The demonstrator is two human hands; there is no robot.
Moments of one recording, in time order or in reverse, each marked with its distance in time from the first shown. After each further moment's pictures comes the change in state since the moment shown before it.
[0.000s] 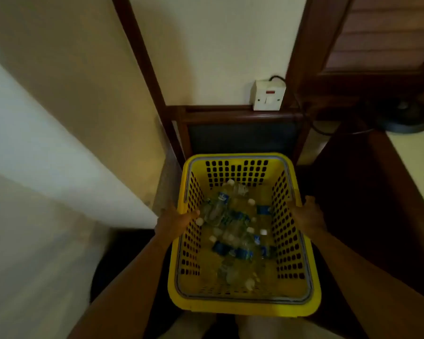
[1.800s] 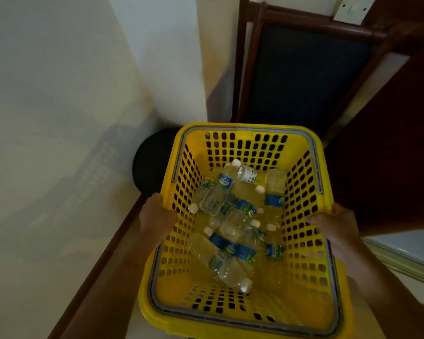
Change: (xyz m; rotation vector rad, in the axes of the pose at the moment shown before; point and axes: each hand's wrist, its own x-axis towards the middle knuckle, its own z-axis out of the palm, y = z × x) left_hand -0.310 -0.287 0.115 -0.308 0.371 -0.155; right_hand -0.257 0.205 -0.030 0.142 -0.243 -0.019
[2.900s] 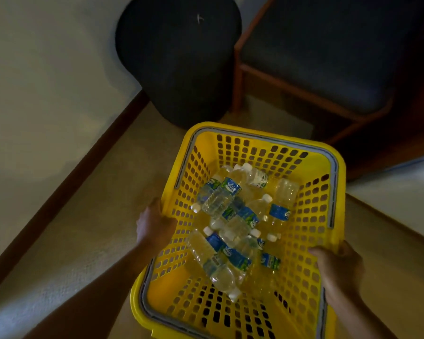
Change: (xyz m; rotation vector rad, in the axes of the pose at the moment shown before) left_hand -0.062 -0.354 0.259 0.101 0.005 -0.177; right_hand 0.040 0.419 0.152 -0.026 0.058 0.087
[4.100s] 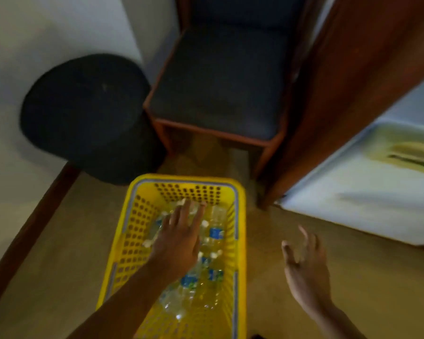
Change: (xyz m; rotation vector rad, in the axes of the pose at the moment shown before) left_hand -0.005 0.168 0.105 0.708 0.006 1.072; right_hand 0.096 0.014 -0.045 -0.329 0.207 -0.507
